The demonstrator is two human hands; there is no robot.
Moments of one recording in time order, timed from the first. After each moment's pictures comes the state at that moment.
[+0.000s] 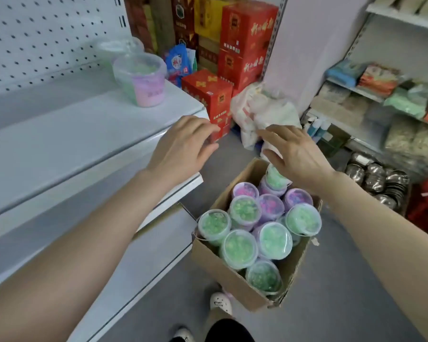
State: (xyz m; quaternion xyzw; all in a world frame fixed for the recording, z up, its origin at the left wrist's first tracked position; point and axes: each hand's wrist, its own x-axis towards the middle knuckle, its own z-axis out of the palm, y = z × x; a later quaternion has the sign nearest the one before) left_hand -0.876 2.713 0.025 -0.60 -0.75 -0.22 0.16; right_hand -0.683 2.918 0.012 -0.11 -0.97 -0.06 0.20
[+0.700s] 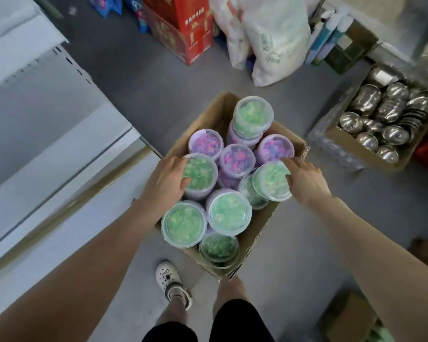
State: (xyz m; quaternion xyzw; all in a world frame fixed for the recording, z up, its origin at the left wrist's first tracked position) left_hand -0.780 2.836 -0.211 -0.49 -0.85 -0.08 -0.16; right_hand -0.530 3.073 -0.236 -0.37 -0.91 0.11 -0.12
